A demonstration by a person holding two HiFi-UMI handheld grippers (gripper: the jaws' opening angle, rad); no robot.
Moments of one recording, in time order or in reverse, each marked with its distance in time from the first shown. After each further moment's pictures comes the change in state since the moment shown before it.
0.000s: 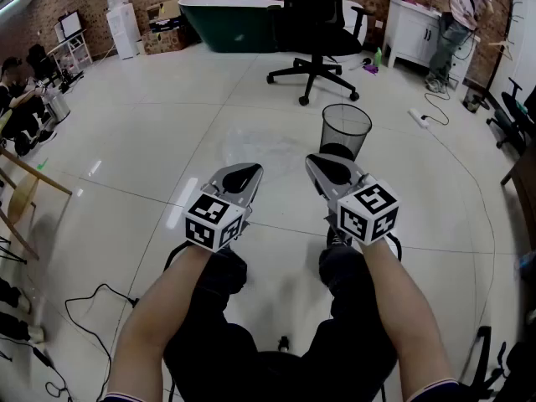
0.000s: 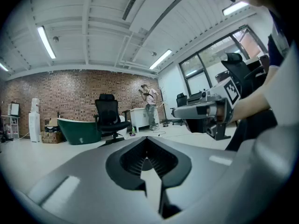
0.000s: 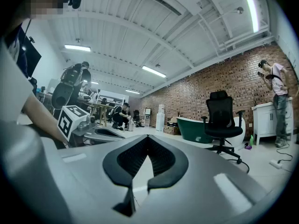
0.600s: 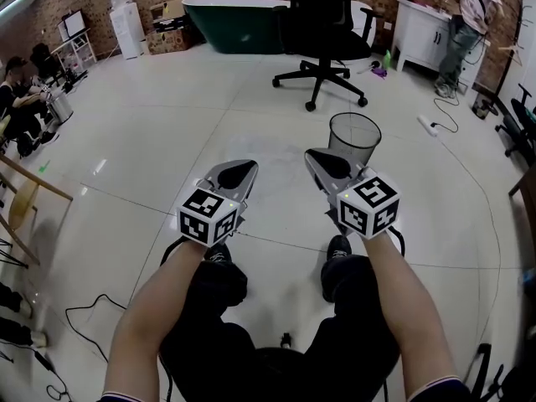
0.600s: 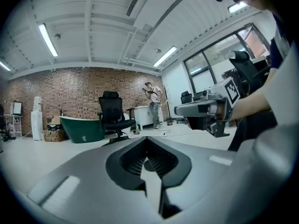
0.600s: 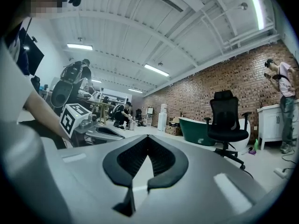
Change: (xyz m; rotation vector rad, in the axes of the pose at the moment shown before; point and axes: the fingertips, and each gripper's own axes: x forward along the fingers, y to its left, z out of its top) left arm 0.045 0.061 0.001 -0.019 0.027 0.029; right arm 0.055 -0.050 0.009 -0.033 0.014 0.038
